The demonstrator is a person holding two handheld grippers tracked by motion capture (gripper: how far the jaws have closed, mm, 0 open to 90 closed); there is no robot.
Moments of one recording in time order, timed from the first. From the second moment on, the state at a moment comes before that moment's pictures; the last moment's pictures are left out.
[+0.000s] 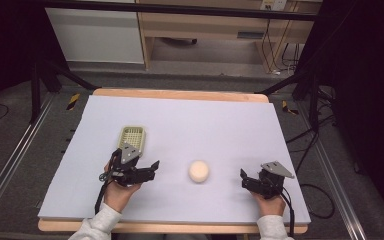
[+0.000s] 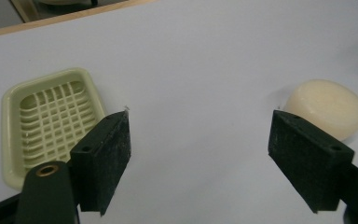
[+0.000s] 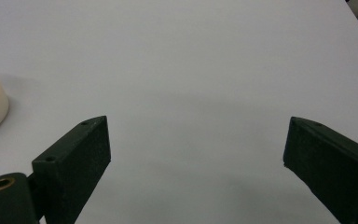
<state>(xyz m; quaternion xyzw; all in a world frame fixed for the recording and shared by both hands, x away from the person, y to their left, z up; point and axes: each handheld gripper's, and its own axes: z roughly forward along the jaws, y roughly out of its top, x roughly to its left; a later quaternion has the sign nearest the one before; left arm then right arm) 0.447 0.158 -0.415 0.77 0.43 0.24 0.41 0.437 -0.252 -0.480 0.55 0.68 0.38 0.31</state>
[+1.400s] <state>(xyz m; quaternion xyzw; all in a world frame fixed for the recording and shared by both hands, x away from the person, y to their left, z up) 0.460 0.069 -0.426 0.80 0.39 0.19 0.41 0.438 -0.250 -0.484 0.55 0.68 0.39 0.30</state>
